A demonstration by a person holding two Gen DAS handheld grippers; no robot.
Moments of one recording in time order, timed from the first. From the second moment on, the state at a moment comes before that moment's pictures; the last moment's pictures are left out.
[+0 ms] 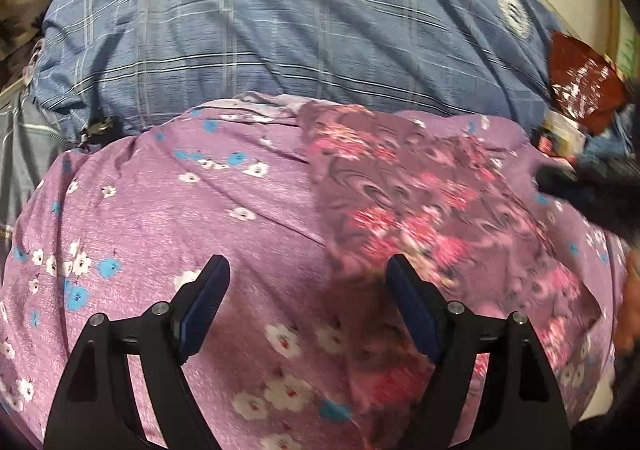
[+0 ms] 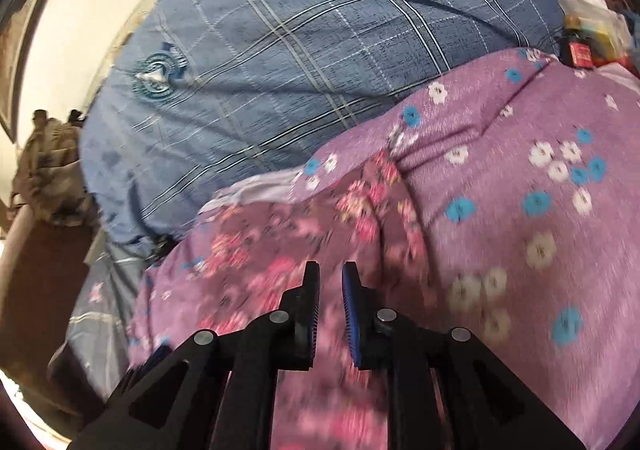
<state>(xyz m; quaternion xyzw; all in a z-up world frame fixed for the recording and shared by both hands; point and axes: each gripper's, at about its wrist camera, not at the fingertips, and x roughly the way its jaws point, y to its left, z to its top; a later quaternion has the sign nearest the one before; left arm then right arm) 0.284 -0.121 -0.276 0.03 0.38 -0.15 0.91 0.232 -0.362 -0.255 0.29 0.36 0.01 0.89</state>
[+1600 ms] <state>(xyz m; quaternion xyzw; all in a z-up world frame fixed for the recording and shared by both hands) 0.313 -0.113 -0.295 0.00 0.44 -0.14 0.89 0.330 -0.280 -0.253 0.16 0.44 0.06 0.88</state>
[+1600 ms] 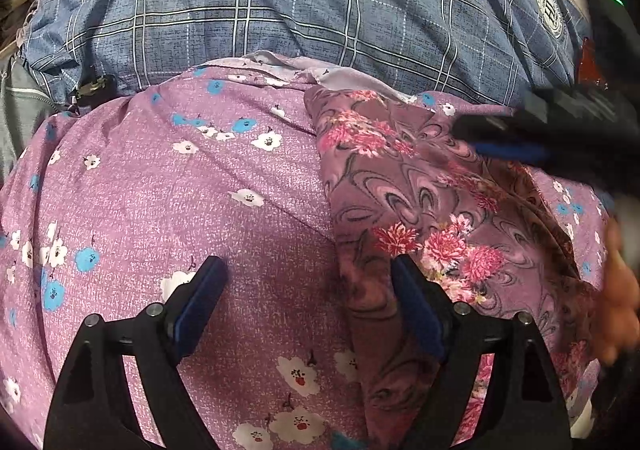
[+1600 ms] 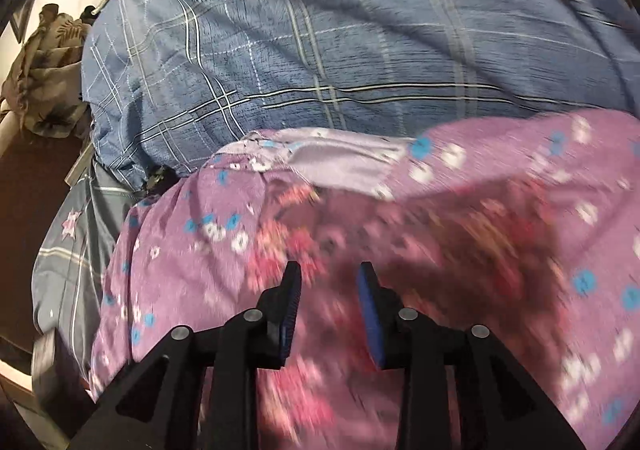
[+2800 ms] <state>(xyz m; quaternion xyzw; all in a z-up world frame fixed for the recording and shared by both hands) 0.300 -0.120 -0.304 0.03 0.43 -0.11 0.90 0.193 -0.312 -0.297 0.19 0.43 0.01 0.88</state>
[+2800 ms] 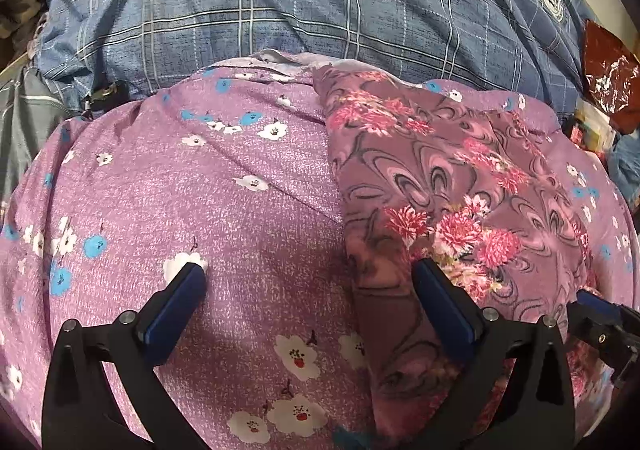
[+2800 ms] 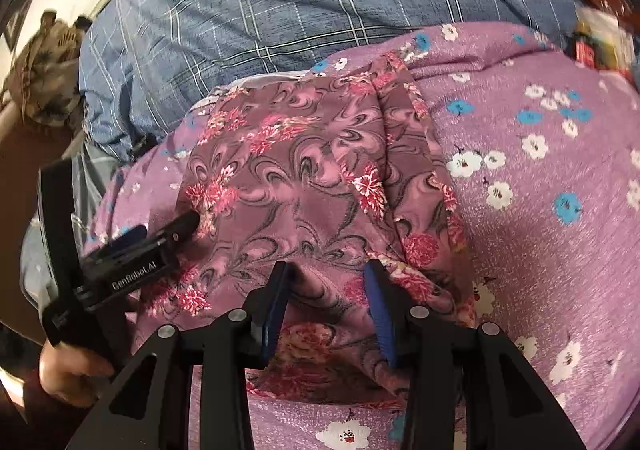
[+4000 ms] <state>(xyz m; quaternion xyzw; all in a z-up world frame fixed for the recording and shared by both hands) 0.252 -0.090 -0.245 0.09 0.34 -0.15 0.92 0.219 -0.321 -0.253 0.27 0.32 -0.01 0.91</state>
